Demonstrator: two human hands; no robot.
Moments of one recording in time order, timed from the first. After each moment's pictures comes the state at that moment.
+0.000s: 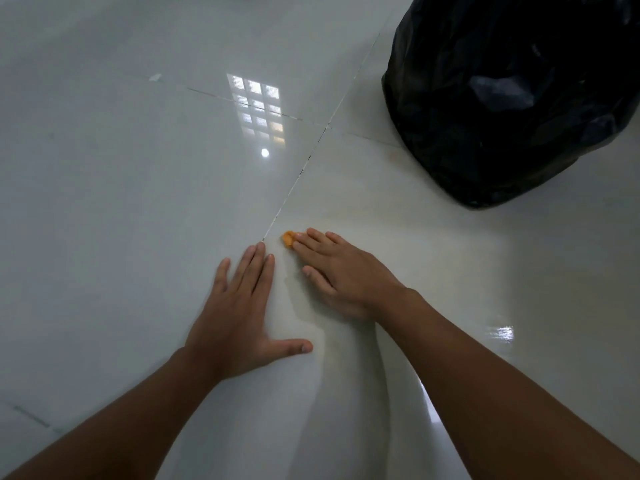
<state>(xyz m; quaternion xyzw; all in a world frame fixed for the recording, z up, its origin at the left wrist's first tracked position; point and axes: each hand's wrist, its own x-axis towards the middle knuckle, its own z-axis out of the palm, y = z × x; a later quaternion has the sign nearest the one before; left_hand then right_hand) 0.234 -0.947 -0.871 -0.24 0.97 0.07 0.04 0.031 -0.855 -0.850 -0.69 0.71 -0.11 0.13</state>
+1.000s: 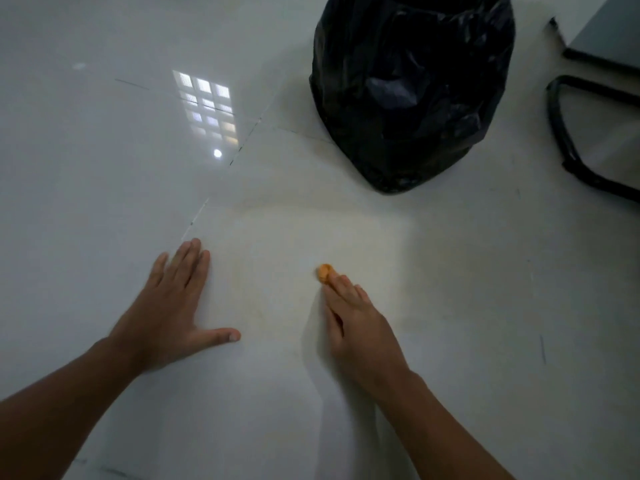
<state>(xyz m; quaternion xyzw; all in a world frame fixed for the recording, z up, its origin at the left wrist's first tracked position) 0.240 -0.930 -0.876 -0.20 0.98 0.05 0.05 0.054 -0.684 -0.860 -0.47 0.85 -0.23 0.10</state>
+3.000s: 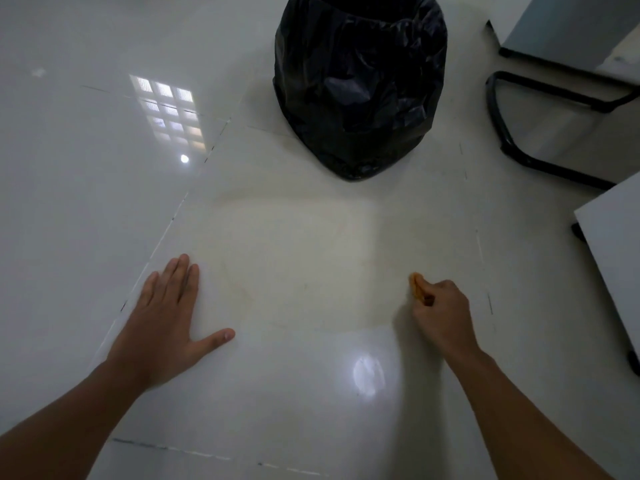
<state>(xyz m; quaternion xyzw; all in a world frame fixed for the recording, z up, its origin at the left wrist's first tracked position) 0.266 -0.891 -0.878 -0.20 0.98 0.07 0.02 0.001 -0.560 -0.831 -0.16 0.94 -0.29 0.06</state>
